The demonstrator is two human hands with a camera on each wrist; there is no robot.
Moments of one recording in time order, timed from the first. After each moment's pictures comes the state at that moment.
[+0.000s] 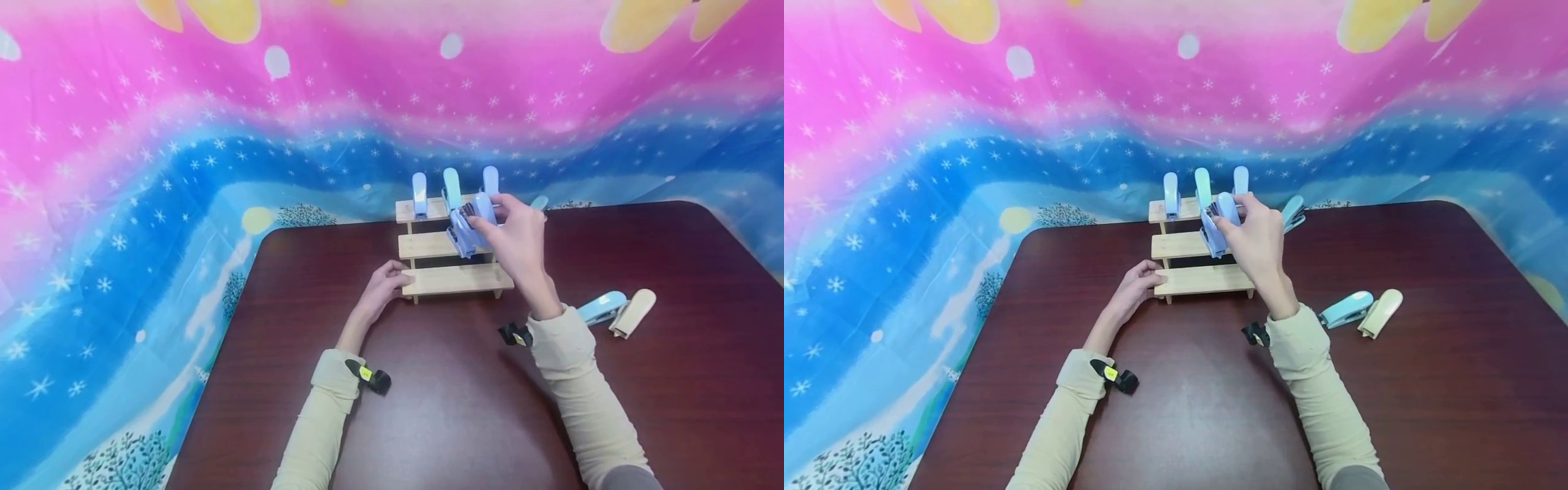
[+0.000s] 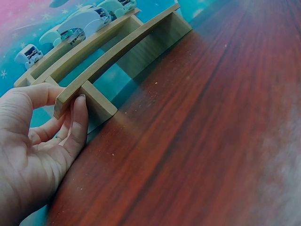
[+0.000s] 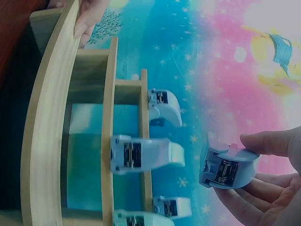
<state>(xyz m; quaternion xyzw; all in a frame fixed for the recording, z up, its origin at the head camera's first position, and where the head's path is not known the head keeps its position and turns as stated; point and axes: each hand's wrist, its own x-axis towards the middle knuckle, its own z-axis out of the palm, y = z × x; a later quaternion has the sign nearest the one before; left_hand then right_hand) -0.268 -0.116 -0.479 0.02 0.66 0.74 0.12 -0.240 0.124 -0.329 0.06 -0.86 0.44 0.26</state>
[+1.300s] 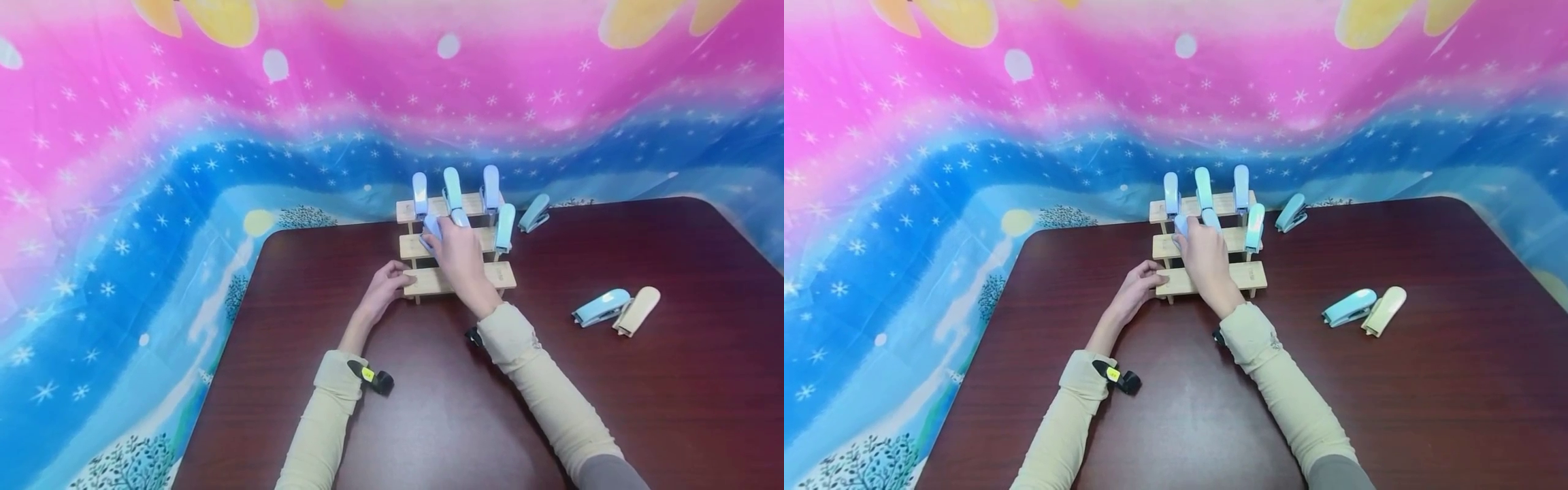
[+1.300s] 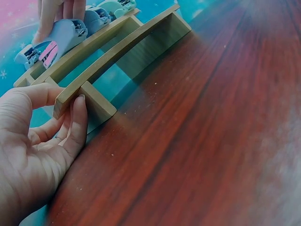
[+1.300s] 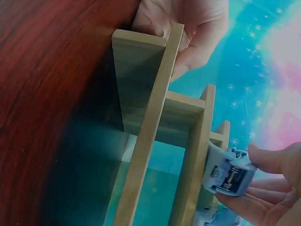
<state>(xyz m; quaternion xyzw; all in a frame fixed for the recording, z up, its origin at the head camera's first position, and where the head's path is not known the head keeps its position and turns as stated) -0.267 -0.115 -0.477 0.02 0.66 0.74 0.12 -0.257 0.056 -0.376 0.12 -0.91 0.31 0.24</state>
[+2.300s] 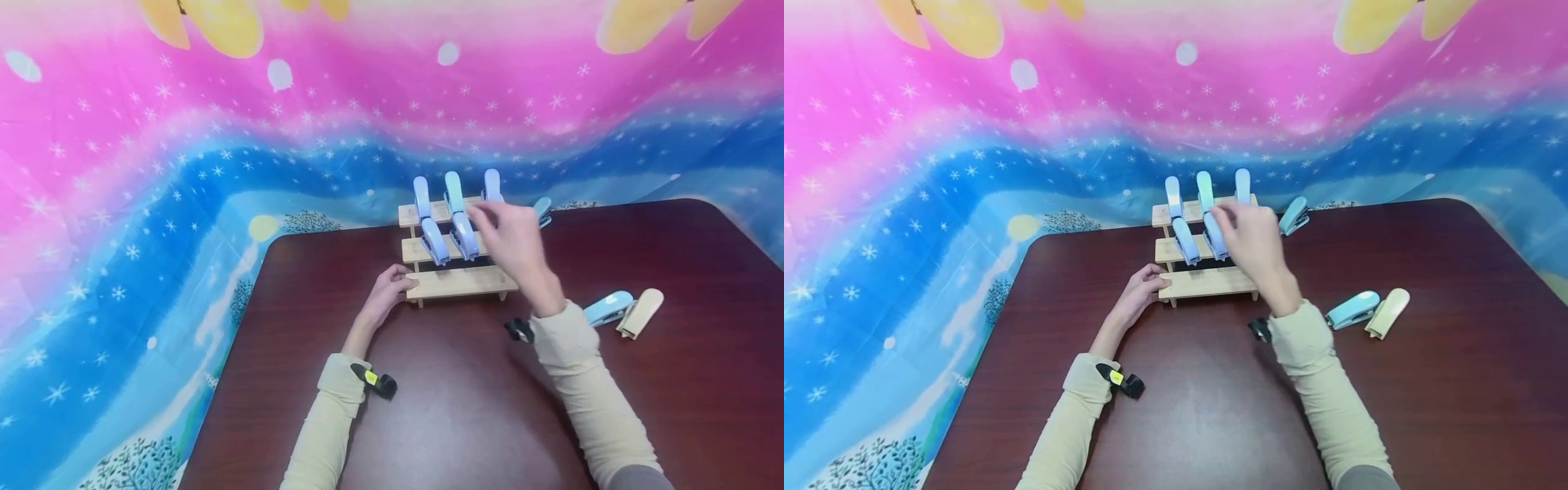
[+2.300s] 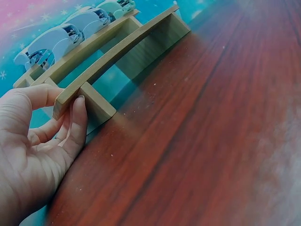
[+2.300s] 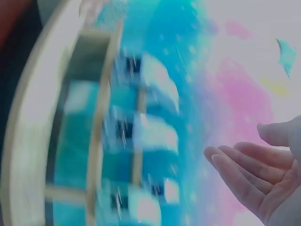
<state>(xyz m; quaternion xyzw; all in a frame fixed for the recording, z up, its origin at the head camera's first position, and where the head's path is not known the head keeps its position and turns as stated) -0.265 -0.115 -0.477 0.02 0.66 0.74 0.13 -0.244 0.123 -0.329 0.18 -0.86 0.36 0.31</state>
